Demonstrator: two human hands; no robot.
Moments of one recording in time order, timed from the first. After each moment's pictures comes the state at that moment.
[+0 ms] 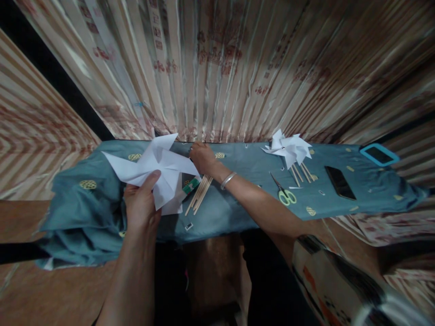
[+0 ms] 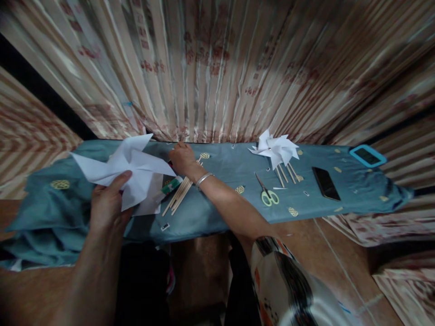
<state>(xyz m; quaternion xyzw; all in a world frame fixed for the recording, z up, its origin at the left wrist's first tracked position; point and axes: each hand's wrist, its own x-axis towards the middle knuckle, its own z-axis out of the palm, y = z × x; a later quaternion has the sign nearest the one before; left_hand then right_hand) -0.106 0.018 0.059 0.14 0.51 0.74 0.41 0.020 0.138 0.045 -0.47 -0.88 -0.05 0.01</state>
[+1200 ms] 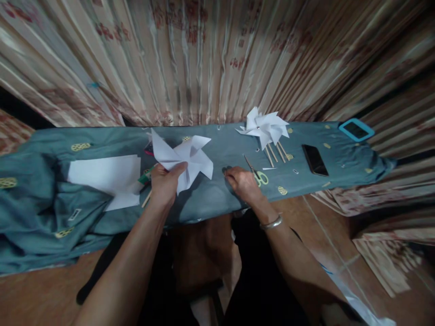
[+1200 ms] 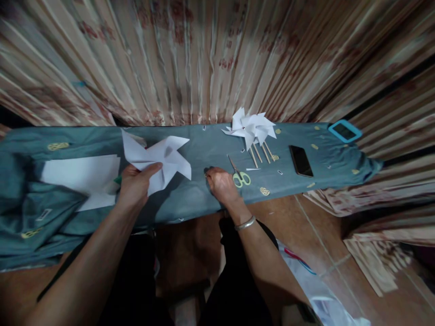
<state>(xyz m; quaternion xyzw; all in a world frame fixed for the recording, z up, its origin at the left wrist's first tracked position) 0.016 0.030 0.027 0.28 0.50 0.64 0.52 0.228 0.006 0.011 -0.63 -0.75 0.10 0.16</state>
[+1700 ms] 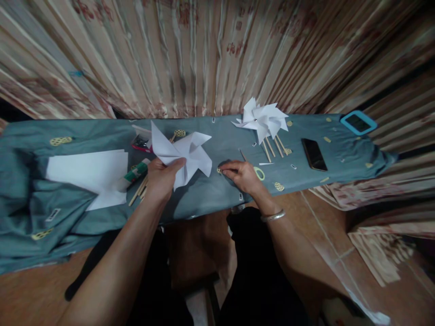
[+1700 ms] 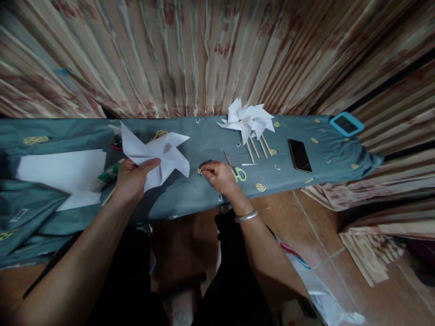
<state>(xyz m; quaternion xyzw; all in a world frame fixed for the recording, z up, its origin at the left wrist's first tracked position) 0.033 0.036 0.021 0.29 0.53 0.60 0.52 0.257 0.018 0.006 -0.60 -0.71 0.26 0.27</state>
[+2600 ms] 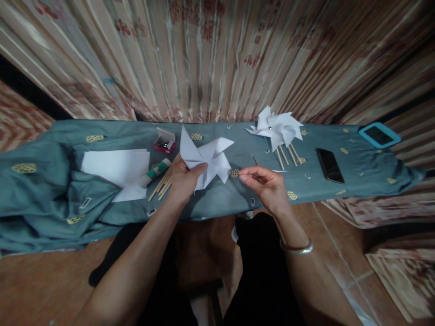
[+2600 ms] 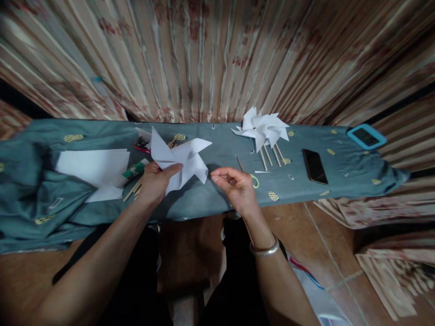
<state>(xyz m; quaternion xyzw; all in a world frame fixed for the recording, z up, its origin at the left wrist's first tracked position) 0.033 0.027 0.017 0.34 0.49 0.60 0.53 0.227 -0.019 0.047 -0.56 -0.56 0.38 0.48</state>
